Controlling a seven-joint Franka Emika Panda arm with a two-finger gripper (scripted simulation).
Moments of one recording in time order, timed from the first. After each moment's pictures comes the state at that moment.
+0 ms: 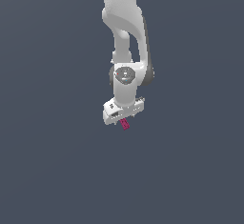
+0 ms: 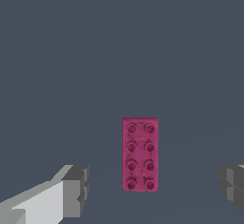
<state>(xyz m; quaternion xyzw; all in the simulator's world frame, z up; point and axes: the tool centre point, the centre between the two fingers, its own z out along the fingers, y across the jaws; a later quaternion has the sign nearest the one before) -0.021 0.011 0.060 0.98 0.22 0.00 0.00</state>
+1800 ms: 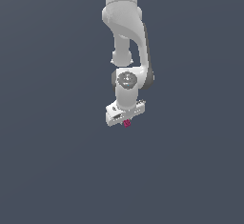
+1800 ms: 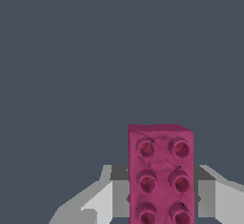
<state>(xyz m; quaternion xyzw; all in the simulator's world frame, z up) -0.027 0.019 0.034 0.98 0.22 0.00 0.00</state>
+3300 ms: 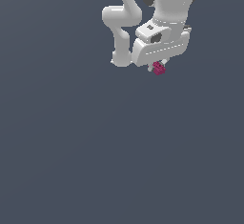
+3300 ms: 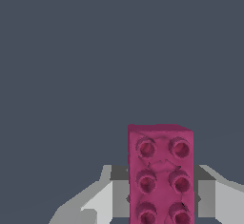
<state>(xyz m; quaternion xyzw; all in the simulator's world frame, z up) -0.086 0.128 0.327 0.98 0.22 0.00 0.00</state>
